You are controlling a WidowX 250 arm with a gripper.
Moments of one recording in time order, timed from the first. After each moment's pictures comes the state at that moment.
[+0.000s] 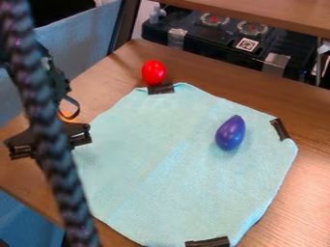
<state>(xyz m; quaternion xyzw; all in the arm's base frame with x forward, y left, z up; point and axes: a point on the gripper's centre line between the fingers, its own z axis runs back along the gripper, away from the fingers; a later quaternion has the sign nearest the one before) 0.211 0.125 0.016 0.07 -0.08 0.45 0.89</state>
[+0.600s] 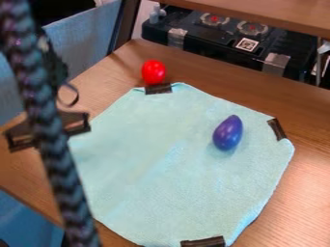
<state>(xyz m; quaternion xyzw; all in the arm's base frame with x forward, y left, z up) 0.221 0.112 0.041 0.04 -0.08 0.48 0.87</state>
